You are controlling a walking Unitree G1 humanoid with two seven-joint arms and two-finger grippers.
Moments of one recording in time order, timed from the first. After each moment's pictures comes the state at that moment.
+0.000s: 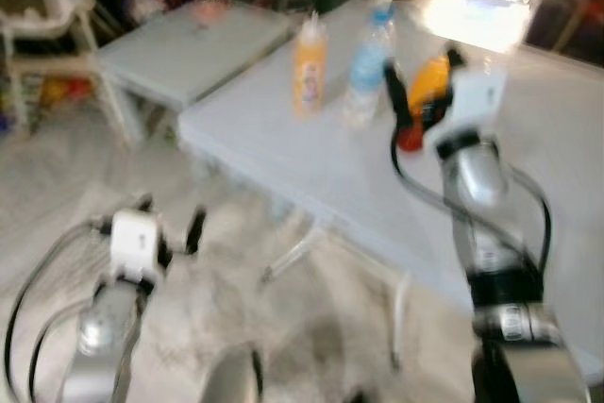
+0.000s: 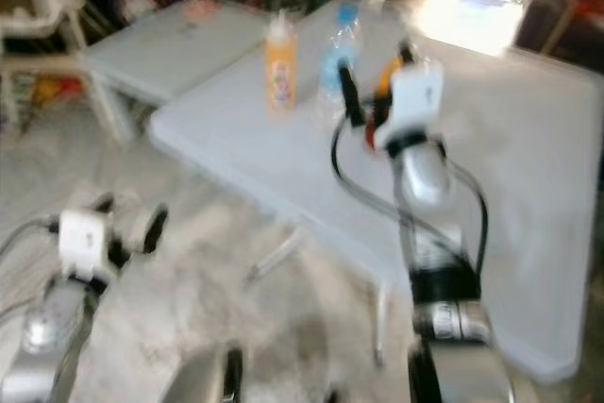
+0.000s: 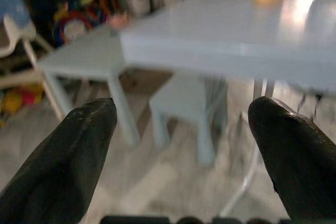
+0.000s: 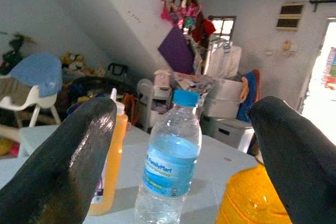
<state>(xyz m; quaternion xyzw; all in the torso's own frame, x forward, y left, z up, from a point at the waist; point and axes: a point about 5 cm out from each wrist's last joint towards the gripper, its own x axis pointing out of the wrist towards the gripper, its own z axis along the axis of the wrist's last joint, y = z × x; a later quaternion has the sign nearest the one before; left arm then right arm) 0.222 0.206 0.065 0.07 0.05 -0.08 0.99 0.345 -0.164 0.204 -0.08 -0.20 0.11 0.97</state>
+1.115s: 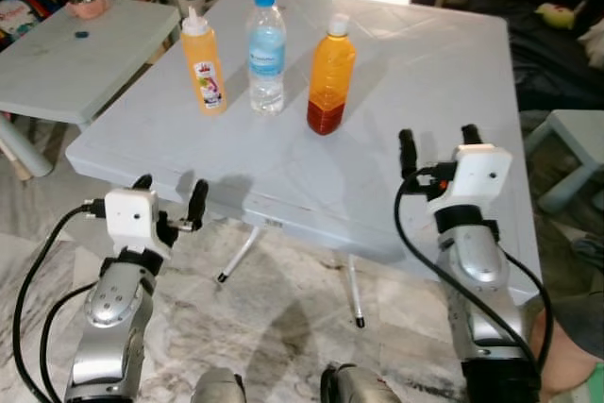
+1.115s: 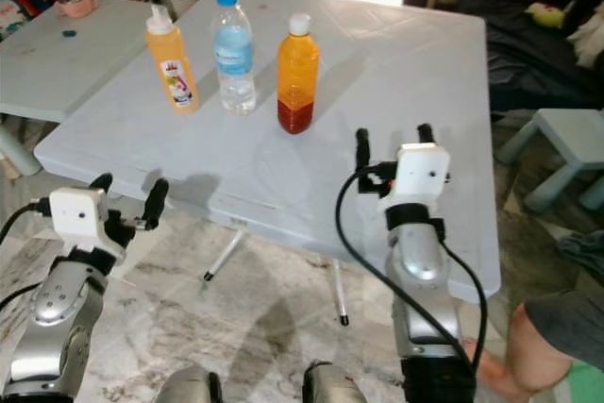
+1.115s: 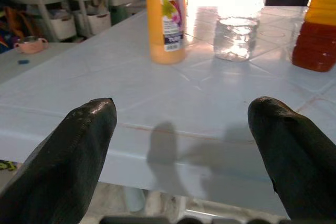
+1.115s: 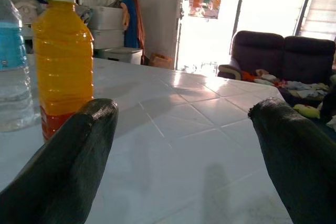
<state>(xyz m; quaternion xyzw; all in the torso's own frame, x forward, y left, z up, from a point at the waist) 0.249 0.197 0.102 0.02 -0.02 -0.05 1.00 0.278 -0.165 0.148 -0.03 -0.12 0.00 0.99</state>
